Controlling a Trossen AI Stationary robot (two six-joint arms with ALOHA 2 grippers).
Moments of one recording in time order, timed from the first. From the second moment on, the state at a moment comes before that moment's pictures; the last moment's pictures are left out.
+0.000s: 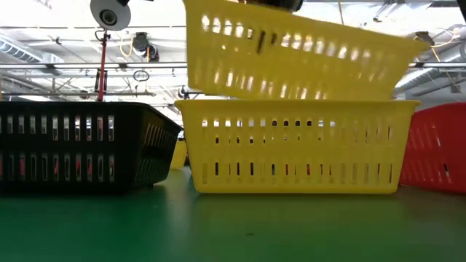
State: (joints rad) left arm -0.17 0.98 1.07 -0.63 -0.27 0.03; right arm 0.17 1.95 1.77 -1.03 -0.32 0.21
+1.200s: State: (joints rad) left arm -0.17 0.98 1.07 -0.63 -0.27 0.03; right arm 0.15 1.95 1.67 -0.96 -0.32 0.16
